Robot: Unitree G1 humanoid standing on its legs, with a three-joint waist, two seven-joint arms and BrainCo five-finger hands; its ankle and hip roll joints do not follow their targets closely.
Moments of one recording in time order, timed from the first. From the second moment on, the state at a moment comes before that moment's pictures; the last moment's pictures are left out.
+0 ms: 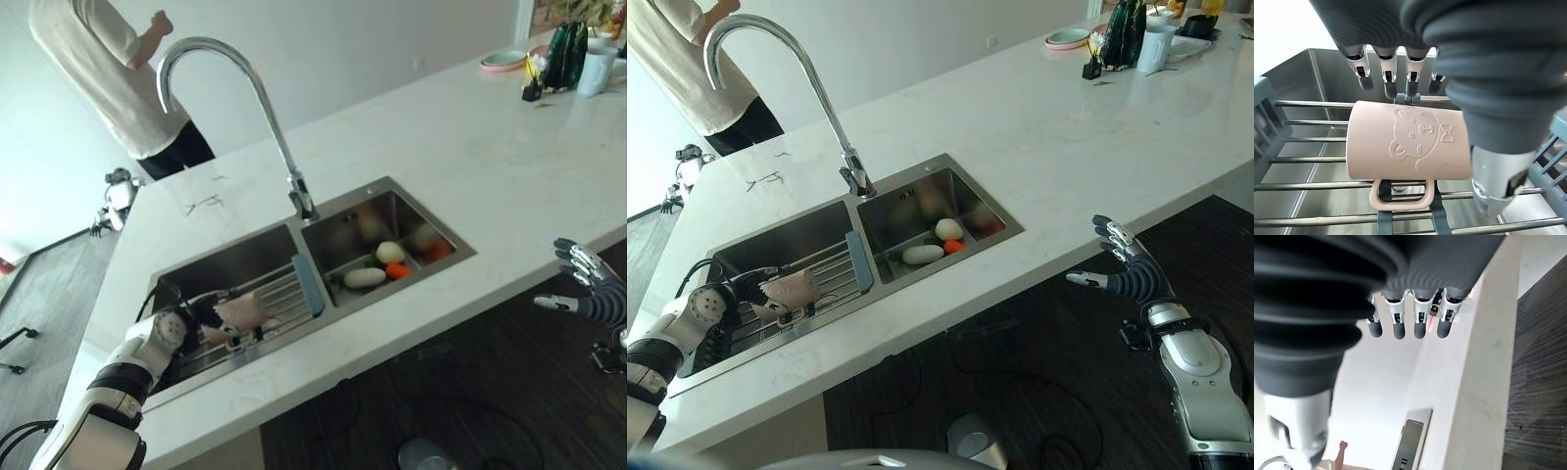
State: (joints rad) left arm -0.43 0.79 -0.38 0.84 0.30 -0.09 -0.26; right arm 0.22 -0.74 -0.27 -0.11 0.24 -0.10 0.16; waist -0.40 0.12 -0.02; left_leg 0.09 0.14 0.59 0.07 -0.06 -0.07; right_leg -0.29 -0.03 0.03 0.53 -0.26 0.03
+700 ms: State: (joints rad) left arm -0.44 0.78 -0.38 0.91 0.33 -0.08 -0.26; right arm 0.22 -0.76 -0.31 -0.11 0.24 -0.10 0.21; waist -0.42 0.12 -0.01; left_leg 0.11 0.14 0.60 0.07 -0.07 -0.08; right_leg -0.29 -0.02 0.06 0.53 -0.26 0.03
